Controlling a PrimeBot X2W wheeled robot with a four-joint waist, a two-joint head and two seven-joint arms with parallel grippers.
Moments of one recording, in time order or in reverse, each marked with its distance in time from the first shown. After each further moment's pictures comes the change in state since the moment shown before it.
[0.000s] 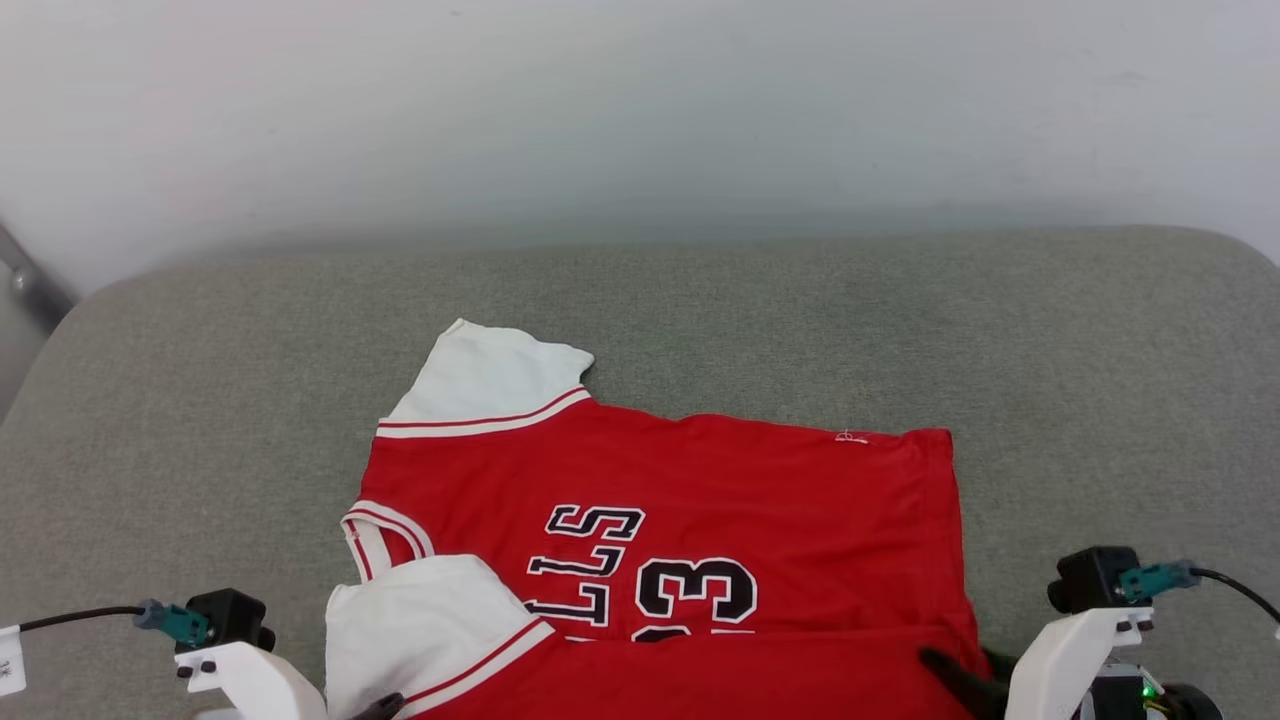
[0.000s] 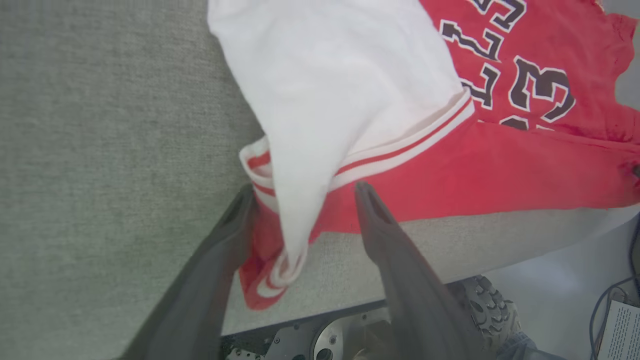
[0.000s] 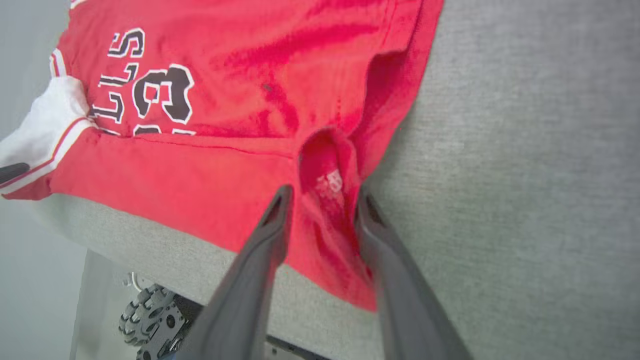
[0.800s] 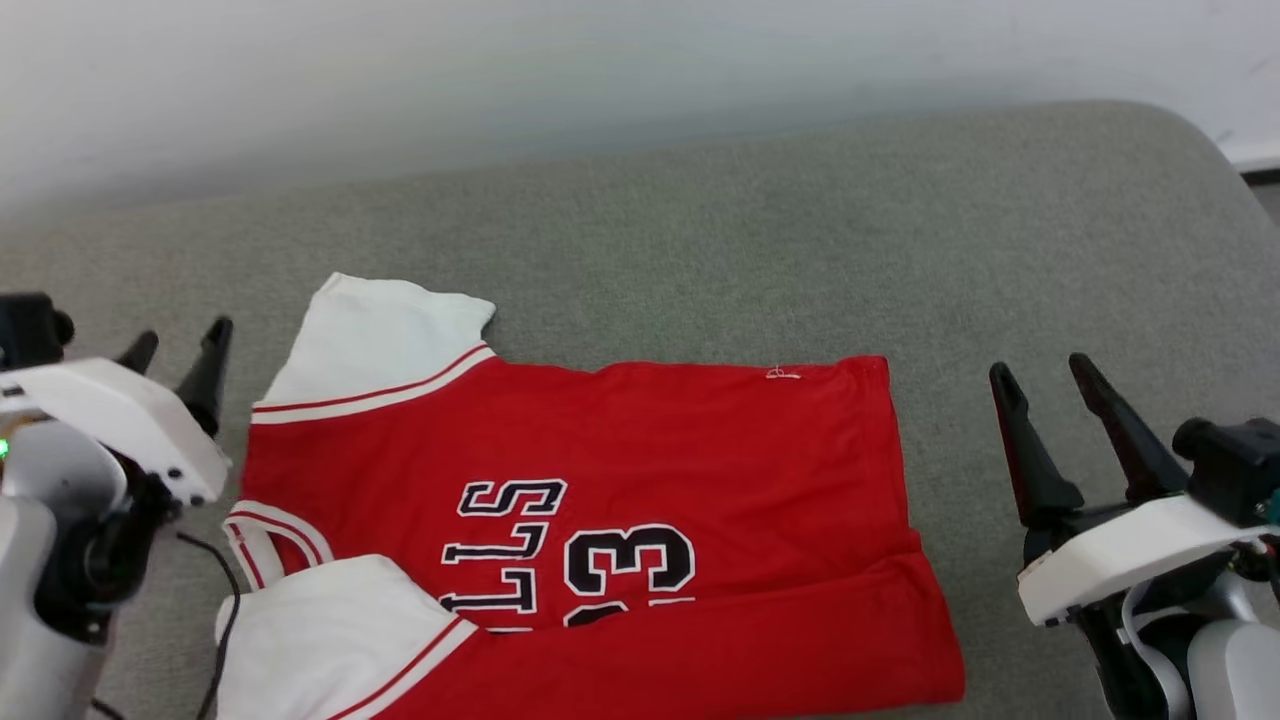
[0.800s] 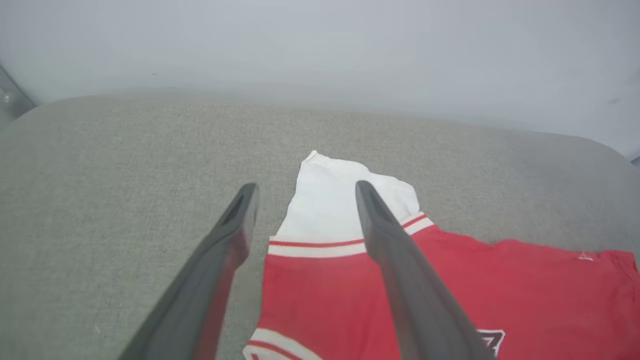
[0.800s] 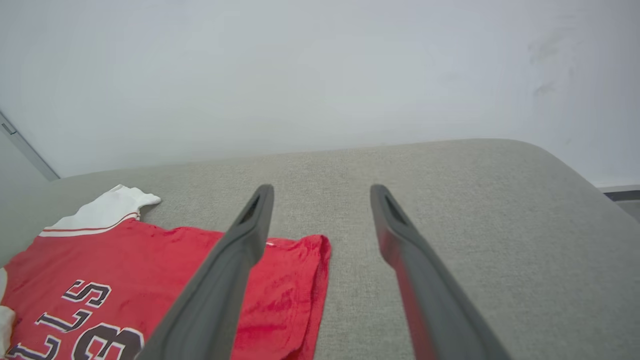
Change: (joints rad) left arm -0.351 0.021 0.134 0.040 0.199 0.069 -0.281; right arm -0.099 0.110 -0.100 -0.231 -0.324 0.000 -0.600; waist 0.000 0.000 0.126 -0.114
